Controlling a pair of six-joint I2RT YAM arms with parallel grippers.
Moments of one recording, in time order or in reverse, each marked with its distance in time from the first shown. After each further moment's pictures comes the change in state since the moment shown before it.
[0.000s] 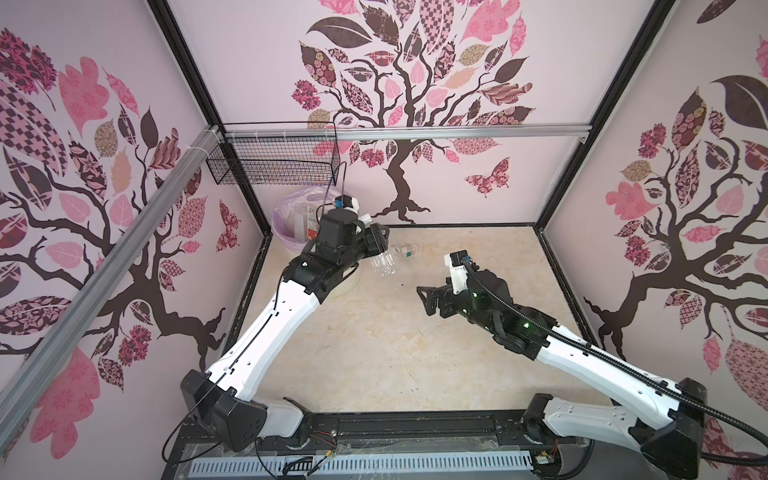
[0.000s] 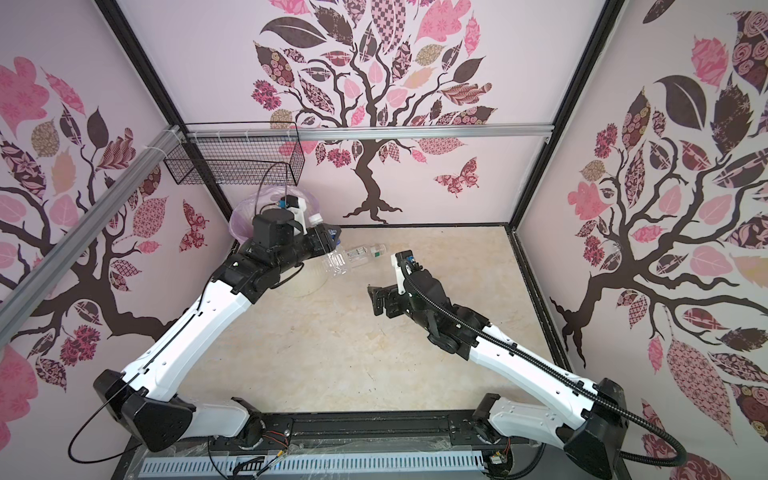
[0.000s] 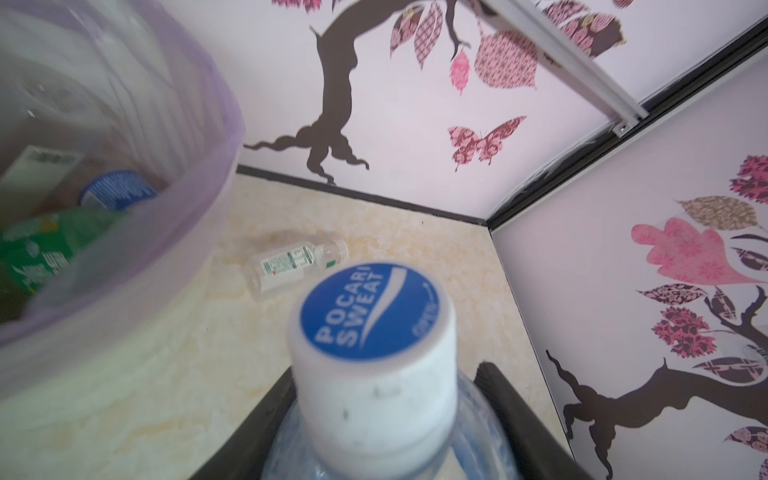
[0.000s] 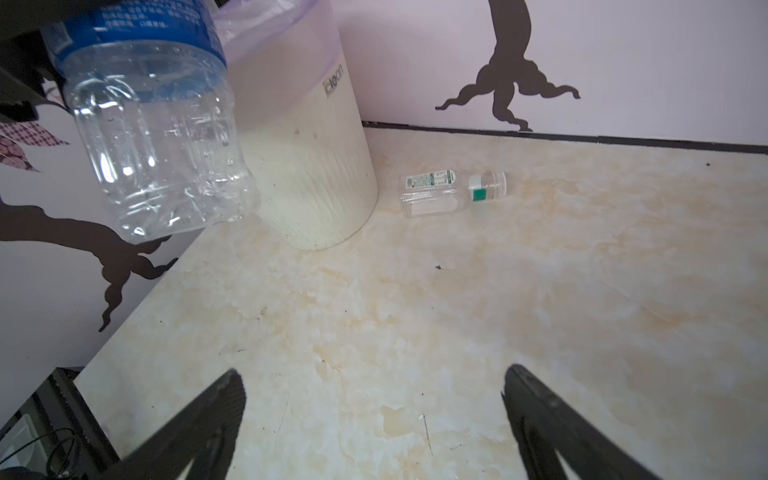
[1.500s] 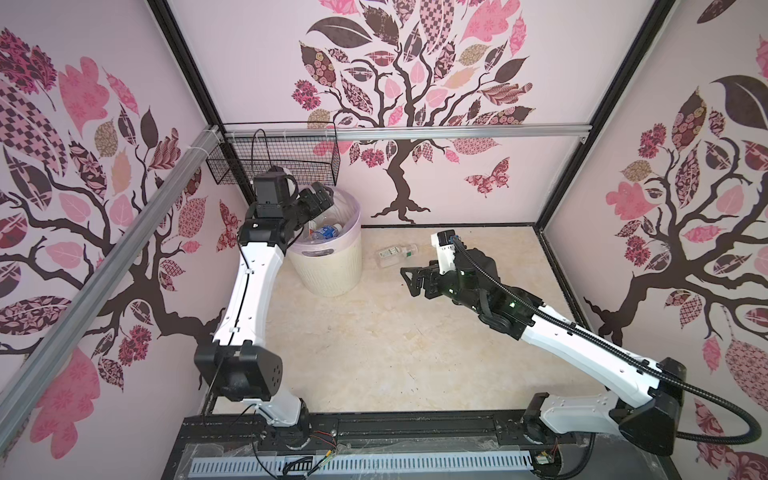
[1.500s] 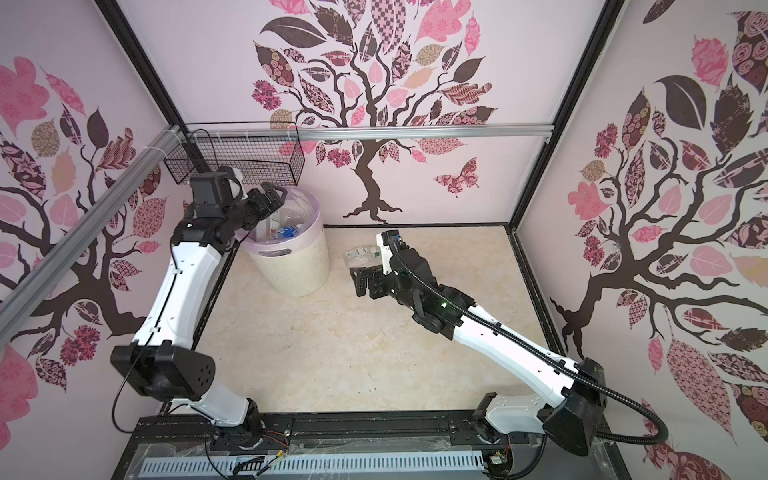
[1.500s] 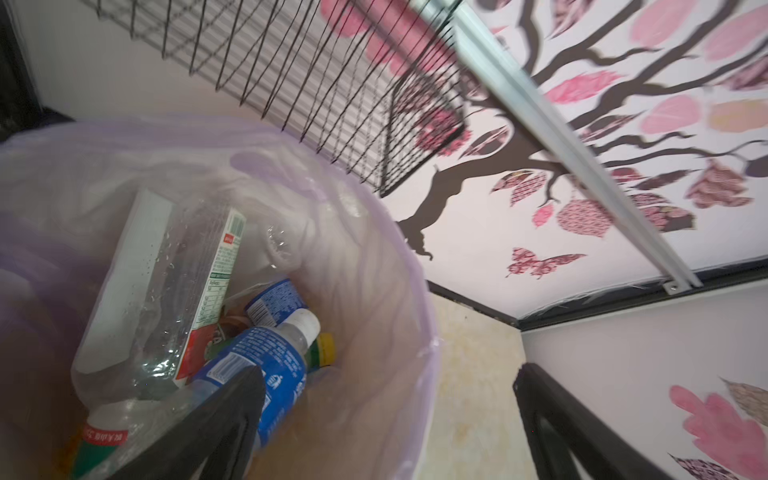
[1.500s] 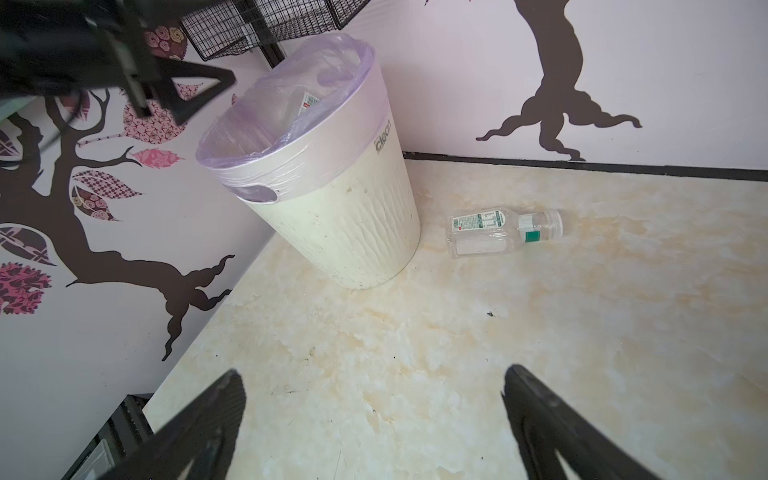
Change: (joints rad) left arm 0.473 0.173 0.271 -0.071 0.287 -0.035; right arm 0.000 0.159 0.176 0.019 -0.069 0.060
